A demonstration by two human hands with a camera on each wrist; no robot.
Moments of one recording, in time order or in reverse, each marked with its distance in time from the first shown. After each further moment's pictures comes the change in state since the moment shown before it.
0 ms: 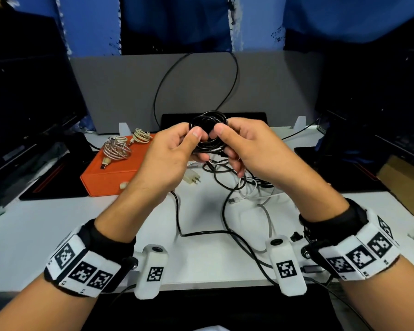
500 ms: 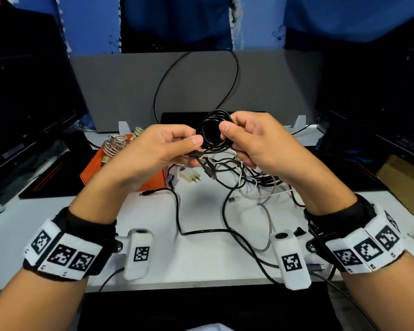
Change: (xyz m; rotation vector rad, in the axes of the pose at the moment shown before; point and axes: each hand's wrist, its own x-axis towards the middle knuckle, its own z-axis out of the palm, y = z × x) left_hand 0.008 0.011 -0.032 -0.051 -0.301 -0.136; right_hand 0.001 -0.001 -0.010 0.054 -0.035 -0.029
